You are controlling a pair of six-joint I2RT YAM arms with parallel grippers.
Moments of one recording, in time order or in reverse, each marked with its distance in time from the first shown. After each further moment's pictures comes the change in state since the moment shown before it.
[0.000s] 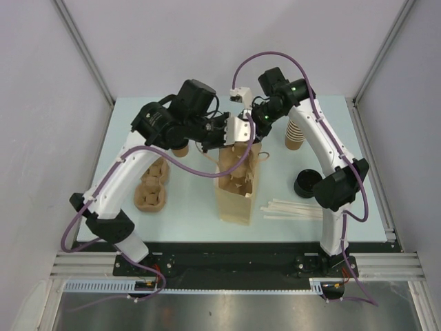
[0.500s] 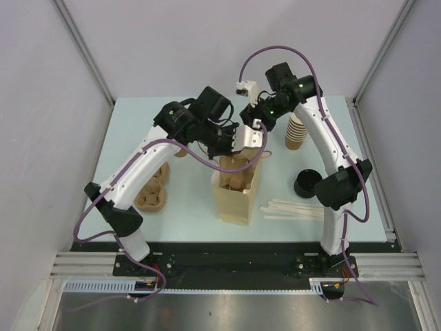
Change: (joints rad) left arm 0.000 0.086 -0.045 -0.053 0.017 0.000; right arm -0.042 0.000 0.036 0.000 -0.027 0.008
